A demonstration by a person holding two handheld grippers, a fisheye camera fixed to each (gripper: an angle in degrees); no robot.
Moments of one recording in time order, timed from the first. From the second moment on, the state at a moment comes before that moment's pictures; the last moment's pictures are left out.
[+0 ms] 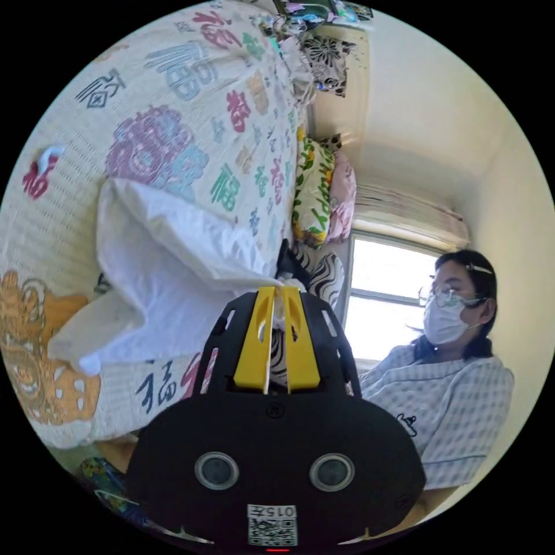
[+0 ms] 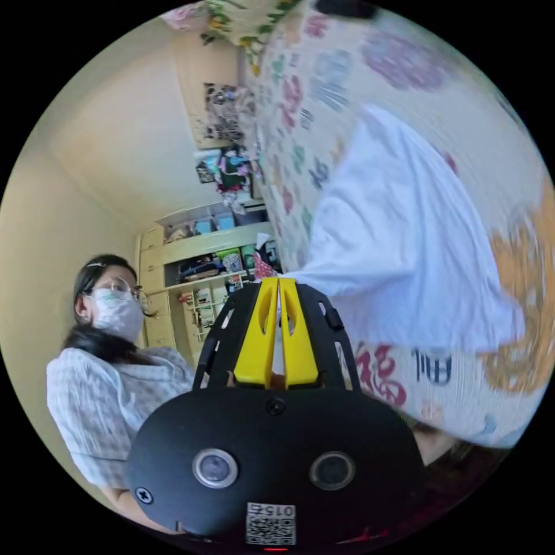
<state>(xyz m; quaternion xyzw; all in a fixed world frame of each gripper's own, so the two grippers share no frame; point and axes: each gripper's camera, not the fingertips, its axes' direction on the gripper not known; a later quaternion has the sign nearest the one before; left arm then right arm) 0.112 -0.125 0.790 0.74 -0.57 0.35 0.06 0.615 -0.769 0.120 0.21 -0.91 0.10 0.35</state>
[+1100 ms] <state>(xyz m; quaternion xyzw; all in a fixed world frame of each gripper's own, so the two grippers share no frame) 0.165 -0.130 0.779 0.80 -0.57 -0.09 -0.16 0.608 -0.752 0.097 0.04 -0.69 0.01 0.72</state>
